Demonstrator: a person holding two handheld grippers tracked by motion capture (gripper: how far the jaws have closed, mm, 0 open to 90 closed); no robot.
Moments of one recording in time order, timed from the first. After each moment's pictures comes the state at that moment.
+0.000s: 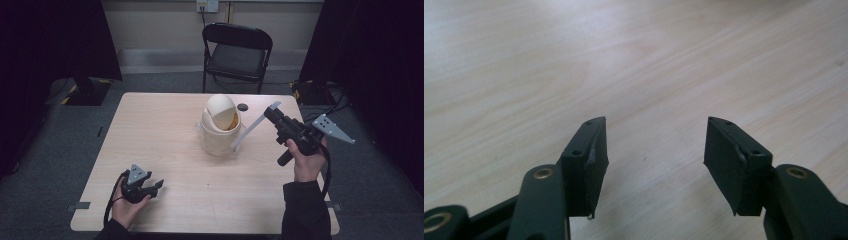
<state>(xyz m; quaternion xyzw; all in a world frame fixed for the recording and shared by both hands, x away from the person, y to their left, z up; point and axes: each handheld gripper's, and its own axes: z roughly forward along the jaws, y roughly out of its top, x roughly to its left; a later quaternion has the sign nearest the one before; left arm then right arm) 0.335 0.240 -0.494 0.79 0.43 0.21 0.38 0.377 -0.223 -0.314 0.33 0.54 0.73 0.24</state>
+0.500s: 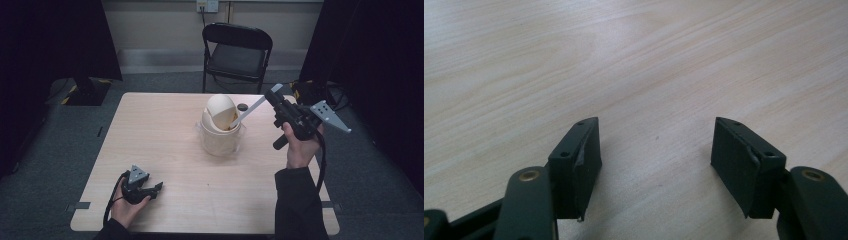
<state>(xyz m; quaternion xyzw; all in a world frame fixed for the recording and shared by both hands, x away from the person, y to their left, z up) 0.337 0.242 -0.499 0.79 0.45 0.20 0.36 0.403 -0.209 -0.296 0.34 0.51 0.74 0.29</state>
